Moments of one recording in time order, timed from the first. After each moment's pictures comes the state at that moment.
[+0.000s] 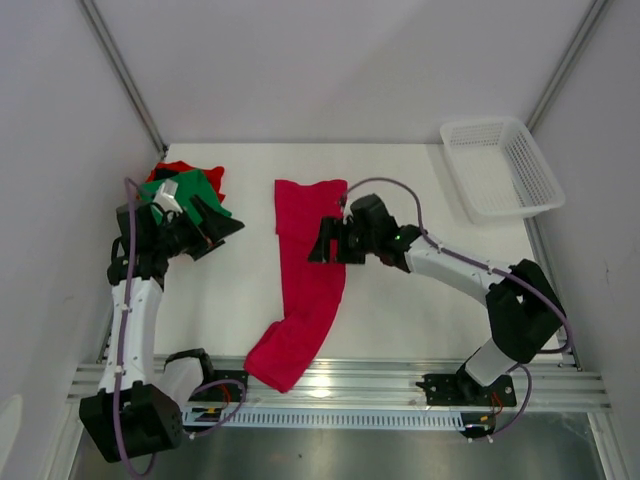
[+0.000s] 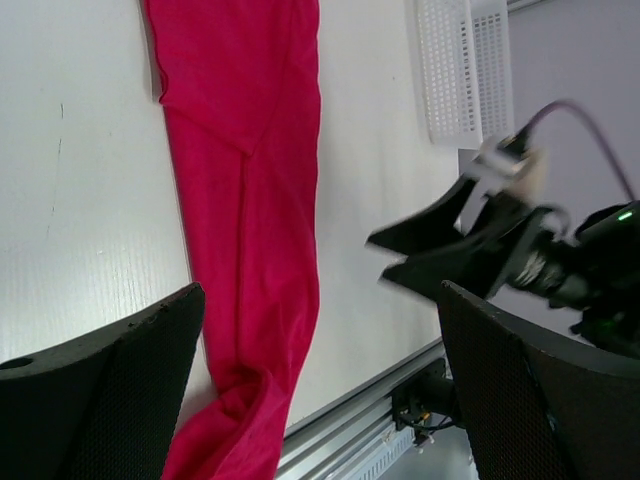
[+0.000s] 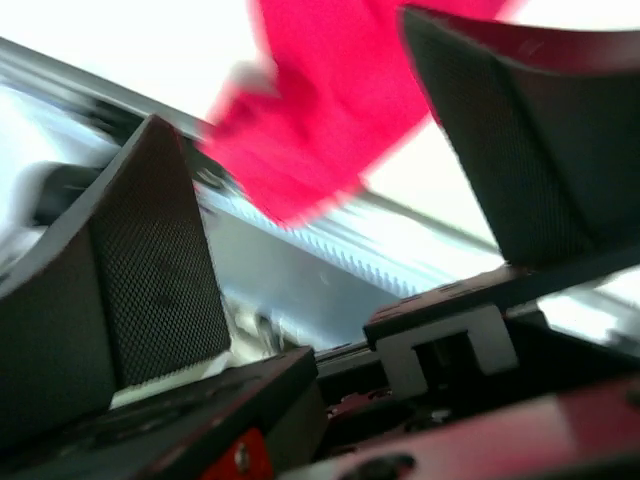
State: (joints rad) left arm 0.23 0.95 0.86 -0.49 0.77 -0.56; right arm 0.71 1.60 1.15 -0.17 -0.28 0.66
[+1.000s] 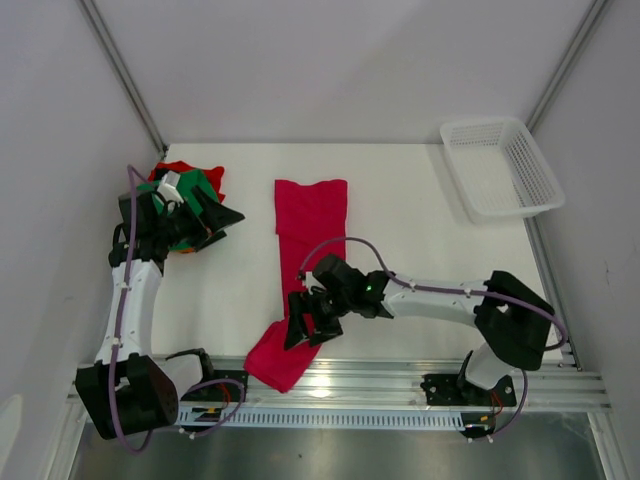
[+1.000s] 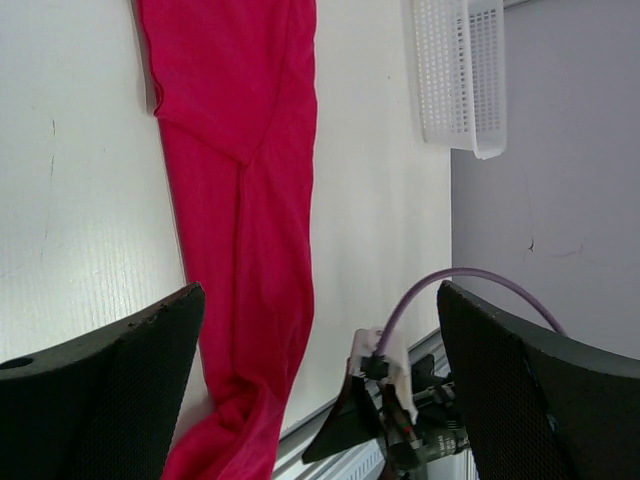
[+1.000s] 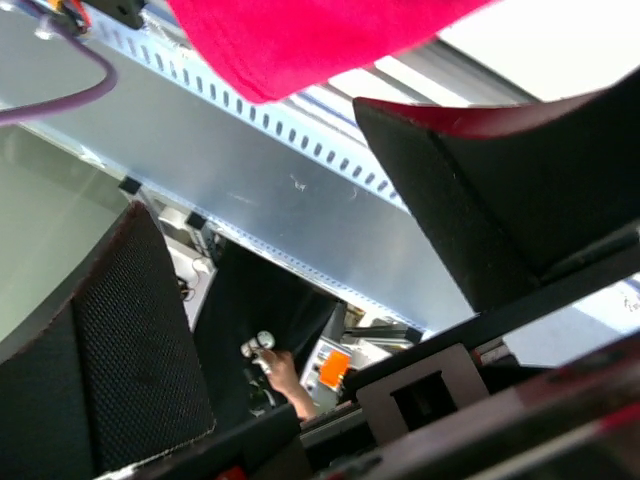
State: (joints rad) left arm 0.23 1.09 0.91 -0.46 0.80 -0.56; right arm 1.08 1.58 0.95 -0.18 -0.53 0.89
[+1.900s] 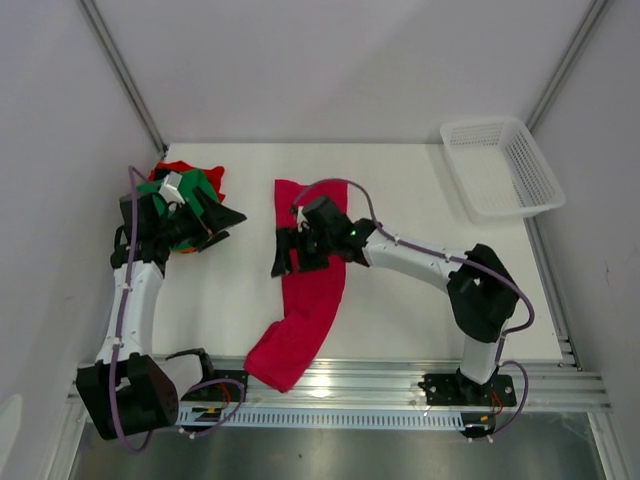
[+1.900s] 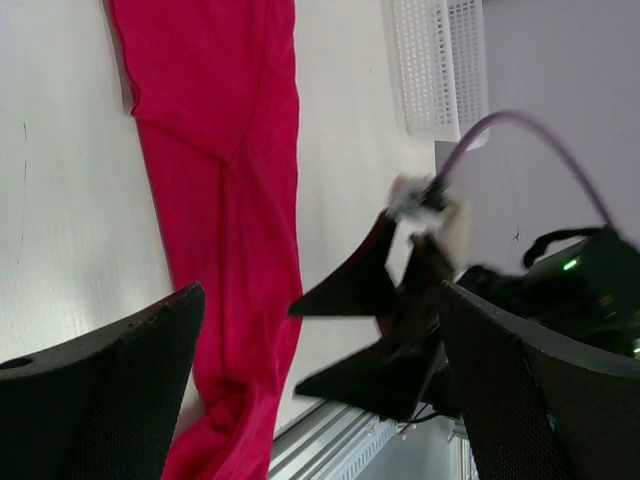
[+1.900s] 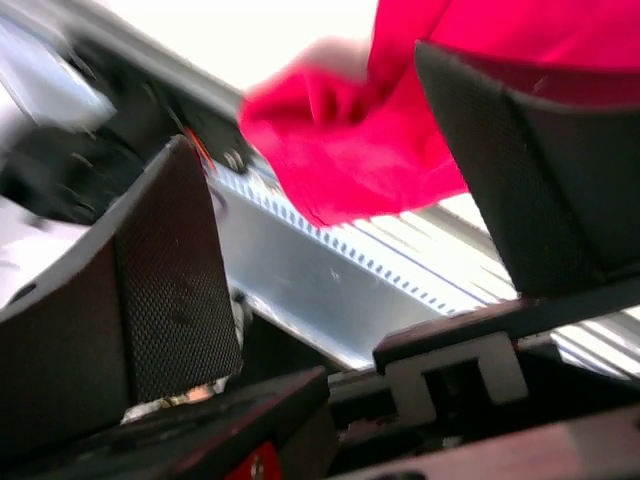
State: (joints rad) left arm 0.23 1.08 0.90 -0.42 0.85 -0.58; right arm 0.94 1.83 1.35 -0.30 -0.37 0.66
